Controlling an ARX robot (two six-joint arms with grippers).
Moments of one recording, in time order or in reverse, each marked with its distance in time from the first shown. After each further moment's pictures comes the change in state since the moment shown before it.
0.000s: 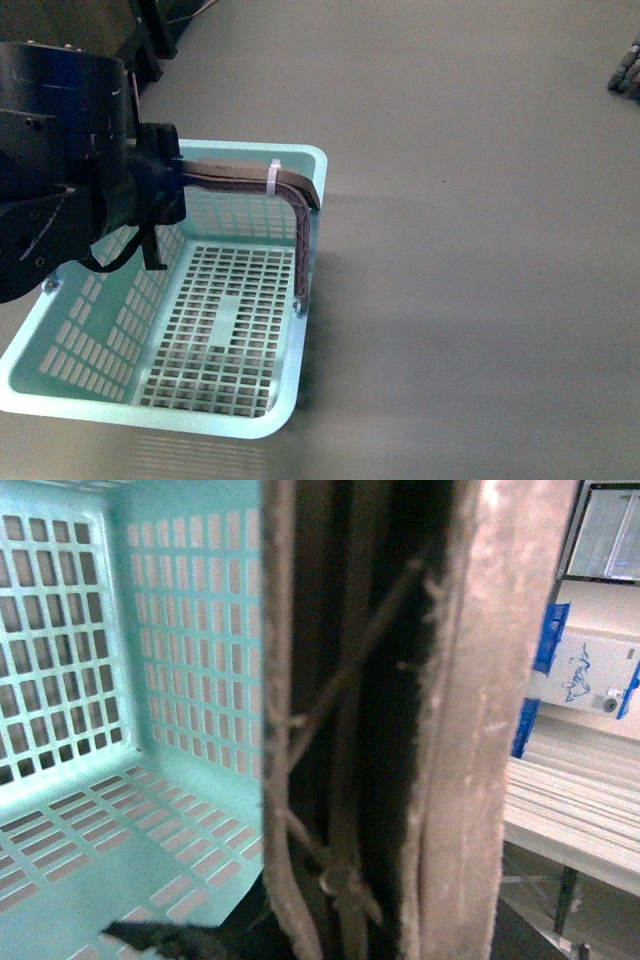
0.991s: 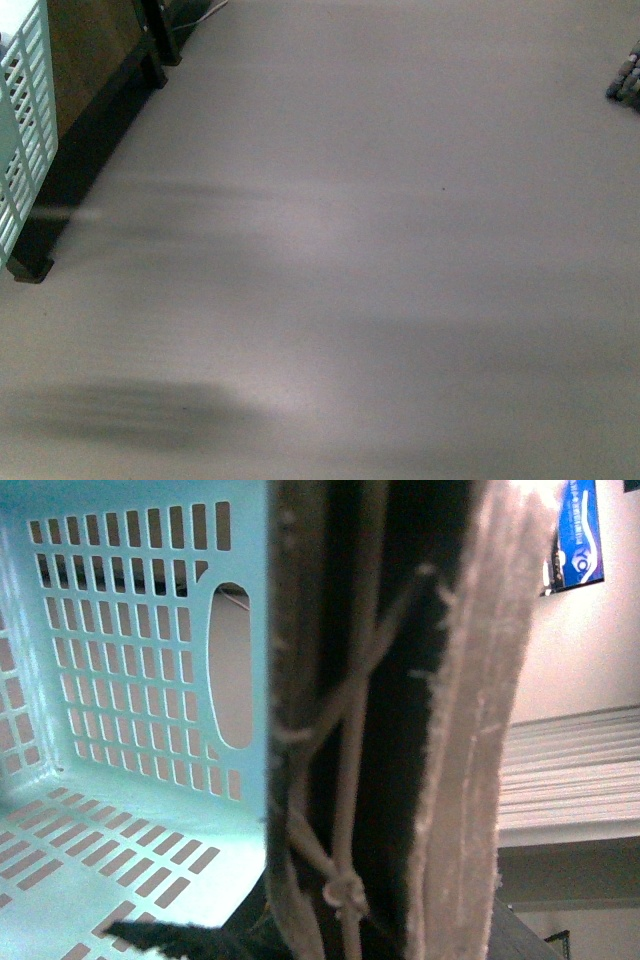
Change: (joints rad) left arm 0.161 -1.520 -0.418 -0.695 -0.021 0.446; right arm 0.000 0.000 0.000 0.000 0.000 0.000
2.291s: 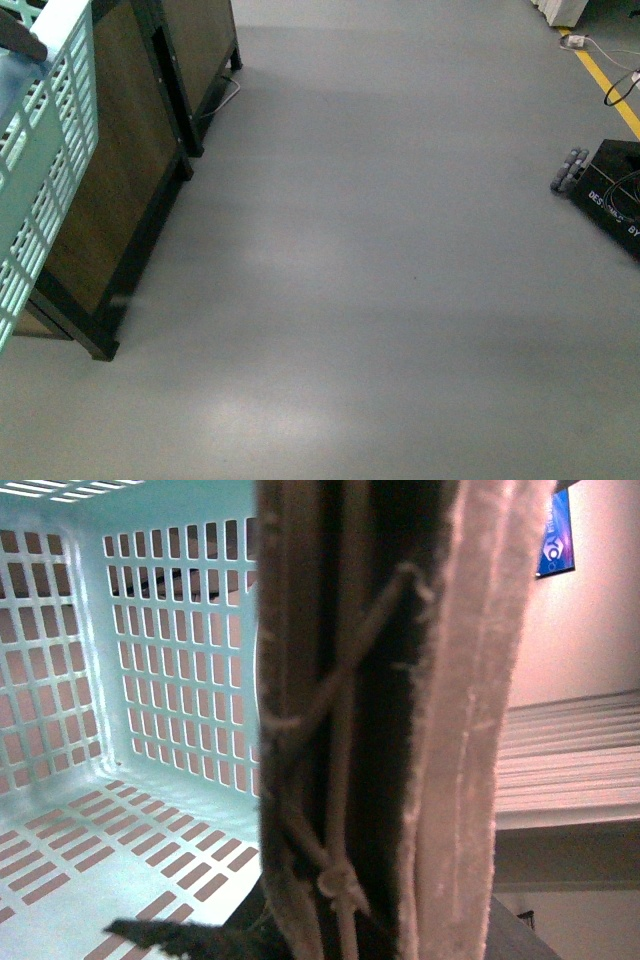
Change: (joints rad) left arm -0.002 0.011 -0.005 -0.004 0.023 -0.011; right arm 0.000 0.000 0.000 0.000 0.000 0.000
